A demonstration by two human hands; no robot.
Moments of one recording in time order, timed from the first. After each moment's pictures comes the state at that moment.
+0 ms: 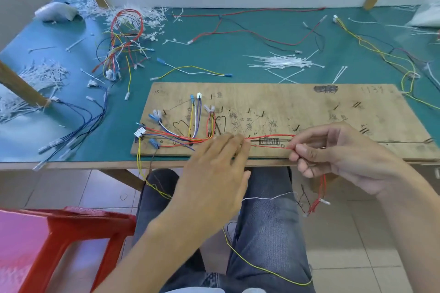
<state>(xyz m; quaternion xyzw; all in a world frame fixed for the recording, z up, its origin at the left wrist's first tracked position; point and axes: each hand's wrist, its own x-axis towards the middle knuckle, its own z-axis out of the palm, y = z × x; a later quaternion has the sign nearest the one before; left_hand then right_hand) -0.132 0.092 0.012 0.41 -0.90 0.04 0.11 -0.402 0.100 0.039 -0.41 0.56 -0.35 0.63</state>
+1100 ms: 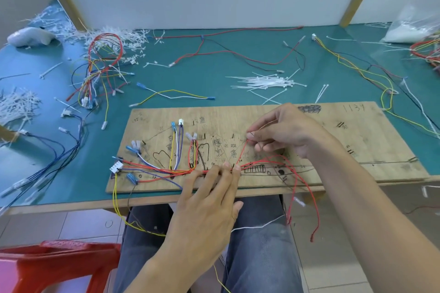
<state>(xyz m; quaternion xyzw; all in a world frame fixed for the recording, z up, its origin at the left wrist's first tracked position) -0.143 0.076 -0.046 0.40 -0.90 0.12 0.10 -0.377 -0.008 0.039 -0.40 0.68 -0.31 0.53</state>
